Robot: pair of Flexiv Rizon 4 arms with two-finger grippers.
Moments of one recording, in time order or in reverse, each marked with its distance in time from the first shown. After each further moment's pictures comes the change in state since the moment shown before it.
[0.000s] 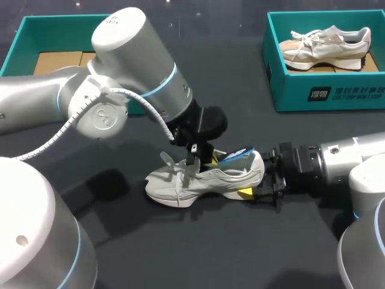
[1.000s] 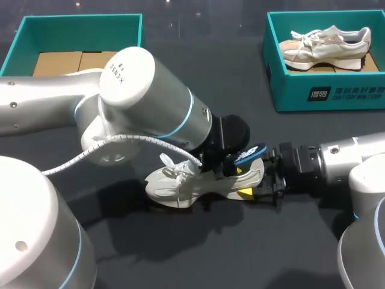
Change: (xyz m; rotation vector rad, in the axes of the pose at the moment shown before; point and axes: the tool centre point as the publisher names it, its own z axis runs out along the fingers) left arm 0.002 -0.050 0.014 0.058 -0.289 -0.077; right arm 0.000 0.000 0.000 0.000 0.000 0.000
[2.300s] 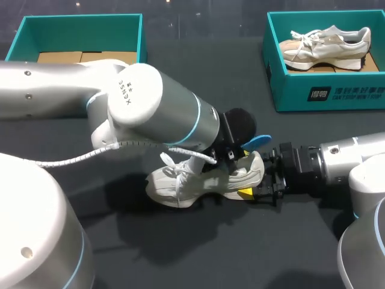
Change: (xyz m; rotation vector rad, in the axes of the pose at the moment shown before) left arm -0.025 -0.021 0.011 0.055 -0.093 -0.136; right arm 0.000 0.000 0.000 0.000 0.000 0.000
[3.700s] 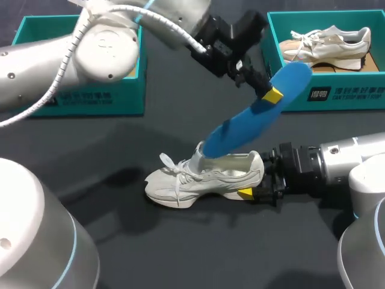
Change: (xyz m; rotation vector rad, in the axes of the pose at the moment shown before) left arm 0.003 -0.149 -0.156 0.258 0.570 -0.140; right arm 0.000 0.000 0.000 0.000 0.000 0.000
